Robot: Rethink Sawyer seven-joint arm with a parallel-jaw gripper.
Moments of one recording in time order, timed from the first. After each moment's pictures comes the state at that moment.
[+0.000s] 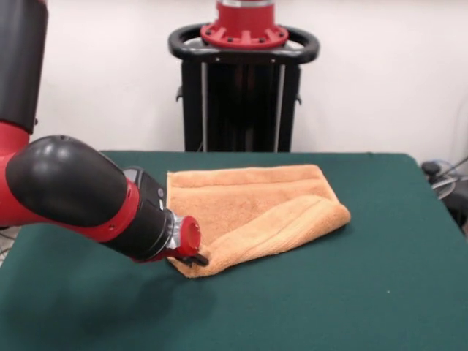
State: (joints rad) arm -0.91 -0.09 0.70 1.19 -0.42 1.25 1.65
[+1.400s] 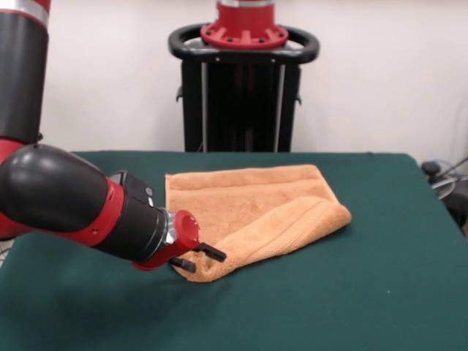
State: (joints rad) arm -0.98 -0.02 0.79 1.18 -0.36 1.28 1.46
